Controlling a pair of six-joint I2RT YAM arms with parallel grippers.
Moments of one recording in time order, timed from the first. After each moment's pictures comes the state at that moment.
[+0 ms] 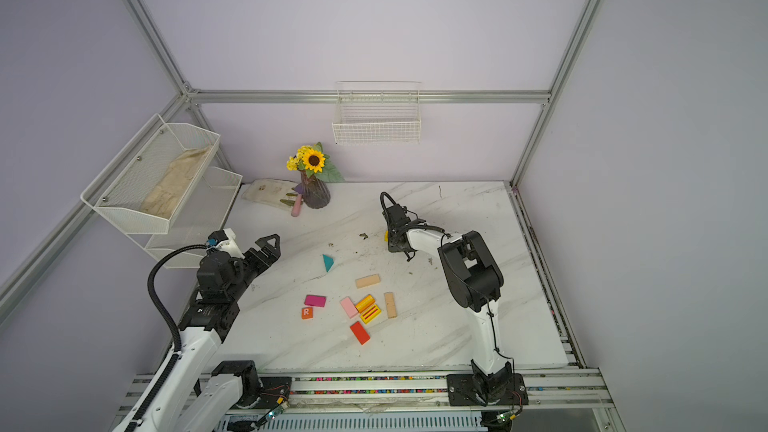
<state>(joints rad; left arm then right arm) 0.01 0.78 0.53 -0.07 0.09 -0.70 0.53 2.09 1.43 -0.45 0.24 0.43</state>
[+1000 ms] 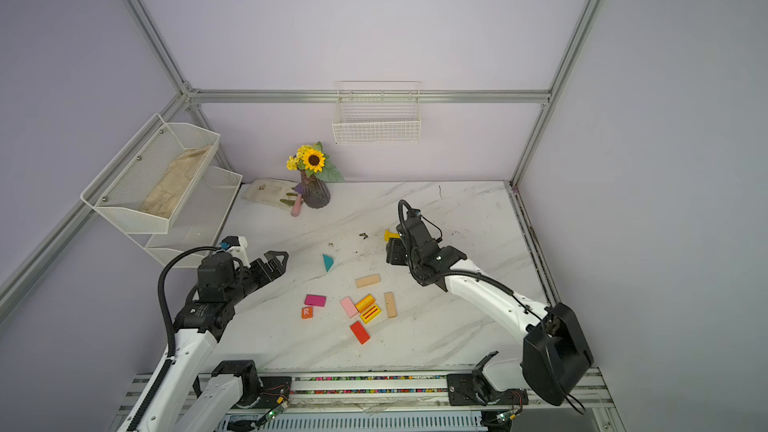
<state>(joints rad) 0.02 0.72 0.55 -0.36 0.19 -0.56 0.70 1.33 0.96 -0.32 0.12 0.66</state>
